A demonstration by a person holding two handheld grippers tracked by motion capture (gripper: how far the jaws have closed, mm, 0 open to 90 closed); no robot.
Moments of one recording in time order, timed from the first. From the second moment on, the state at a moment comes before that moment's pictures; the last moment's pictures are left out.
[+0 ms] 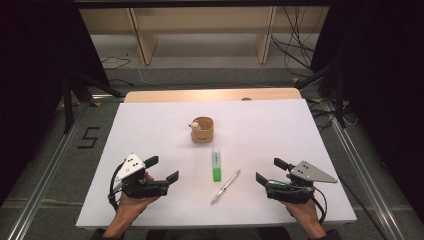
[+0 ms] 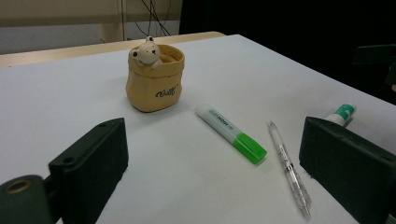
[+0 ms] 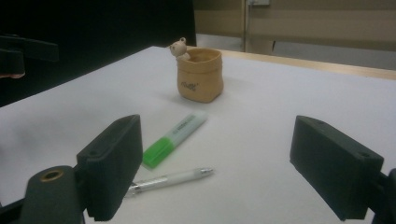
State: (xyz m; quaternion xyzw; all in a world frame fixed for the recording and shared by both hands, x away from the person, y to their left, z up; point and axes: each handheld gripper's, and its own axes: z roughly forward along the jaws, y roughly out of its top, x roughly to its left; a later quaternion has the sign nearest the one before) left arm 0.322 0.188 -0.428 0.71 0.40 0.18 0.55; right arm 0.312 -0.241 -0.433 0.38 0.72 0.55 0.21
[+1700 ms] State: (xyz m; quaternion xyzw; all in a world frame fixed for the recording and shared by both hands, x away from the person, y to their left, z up) left arm 0.434 0.182 -0.448 0.69 0.51 0.22 0.46; right arm 0.316 -0.238 -0.435 0.38 0.72 0.54 0.21
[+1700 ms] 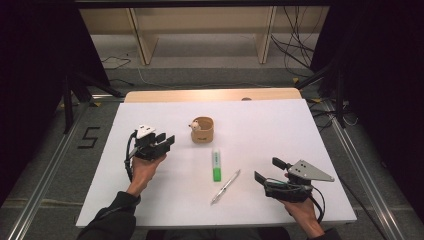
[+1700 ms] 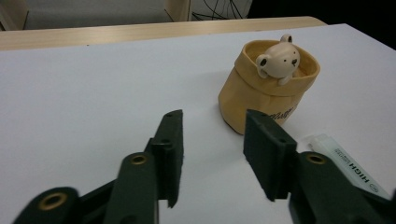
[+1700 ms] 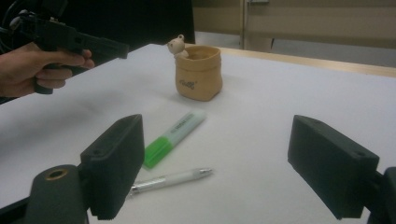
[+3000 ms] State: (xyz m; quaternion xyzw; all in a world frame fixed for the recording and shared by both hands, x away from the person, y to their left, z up) left arm 0.507 0.124 -0.478 0.71 0.54 0.18 0.42; right arm 0.317 -0.235 -0.437 0.37 0.72 0.54 0.21
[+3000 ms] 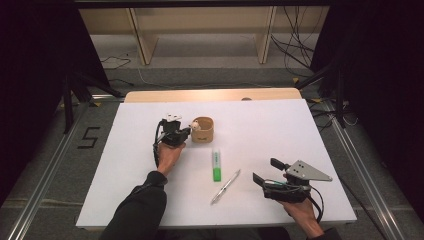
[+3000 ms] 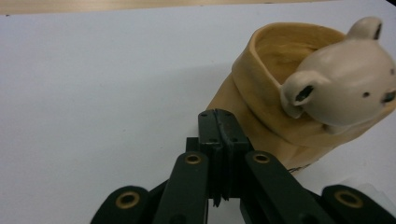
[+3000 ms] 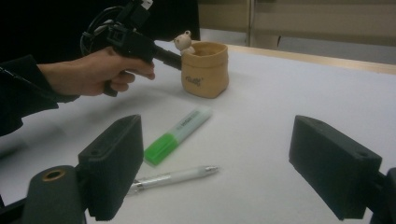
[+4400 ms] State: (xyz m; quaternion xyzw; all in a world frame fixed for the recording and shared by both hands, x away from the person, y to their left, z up) left arm 0.516 0.074 -0.478 0.71 0.54 0.18 0.41; right arm 0.318 -0.235 -0.438 0.37 0.73 0.54 0.20
